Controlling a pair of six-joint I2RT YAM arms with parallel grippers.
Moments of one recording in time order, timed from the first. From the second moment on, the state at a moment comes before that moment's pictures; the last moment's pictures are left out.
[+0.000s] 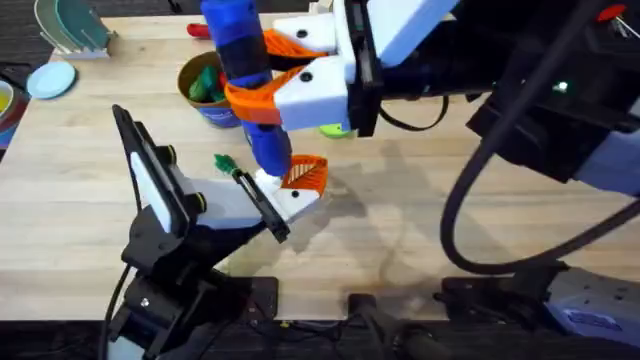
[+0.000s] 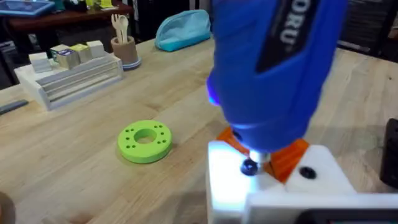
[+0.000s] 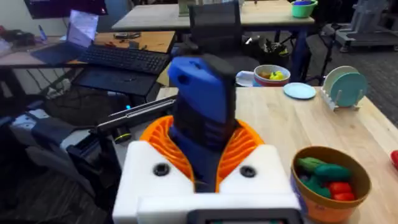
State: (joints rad) left arm -0.40 0.01 0.01 -0.06 0.51 -0.05; right arm 0.73 1.29 0.96 0.33 -0.87 0.01
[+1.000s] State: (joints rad) left arm -0.40 0.01 0.01 -0.06 0.51 -0.05; right arm 0.72 1.32 0.96 0.39 -0.84 0.01
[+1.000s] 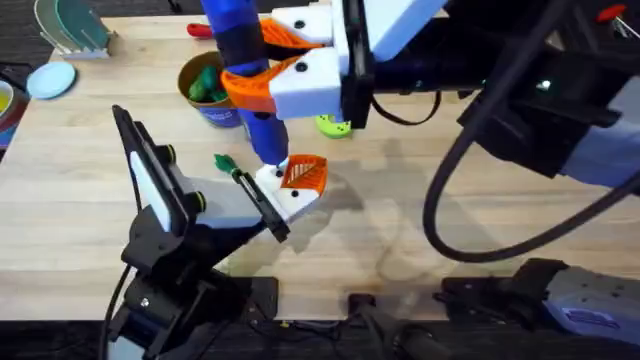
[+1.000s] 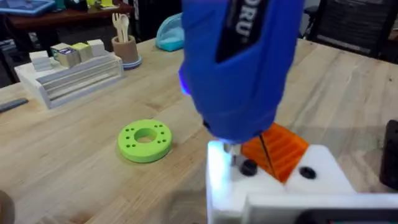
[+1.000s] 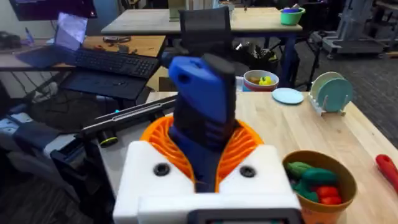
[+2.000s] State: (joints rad) left arm -0.40 0.01 0.01 -0.06 0.51 -0.05; right arm 0.72 1.28 0.96 0.37 -0.84 0.05
